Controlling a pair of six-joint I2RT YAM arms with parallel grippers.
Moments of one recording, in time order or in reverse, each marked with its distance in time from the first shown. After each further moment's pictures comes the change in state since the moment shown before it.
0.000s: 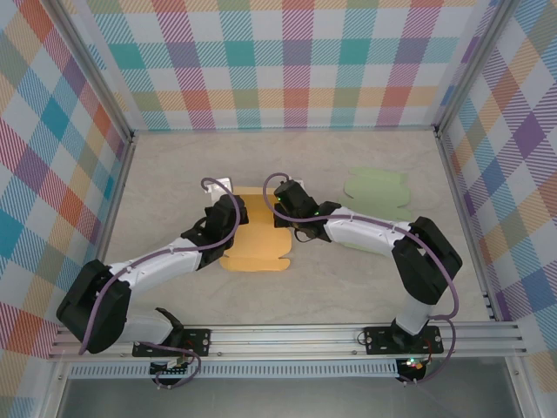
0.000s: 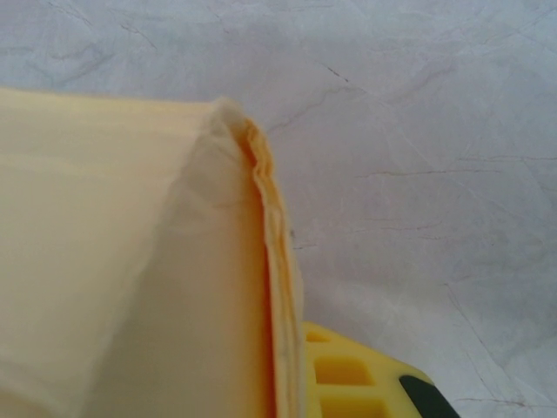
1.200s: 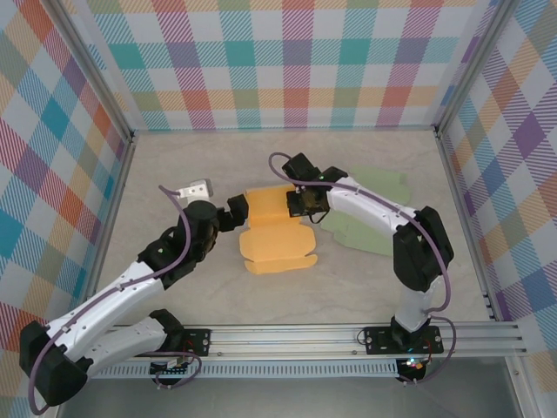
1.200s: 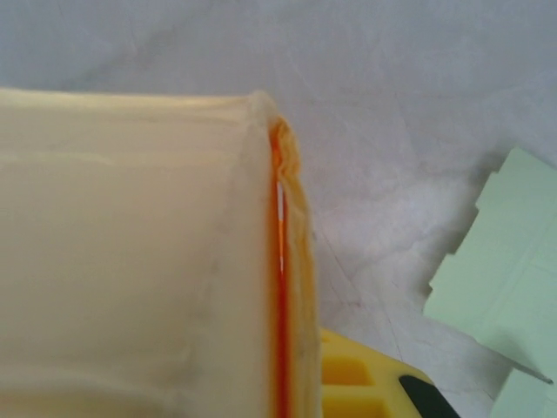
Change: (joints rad) left arm -0.037 -0.423 0.059 -0.407 0.132 -0.143; right arm -0.130 0.113 0.357 -0.612 -0.134 -0.175
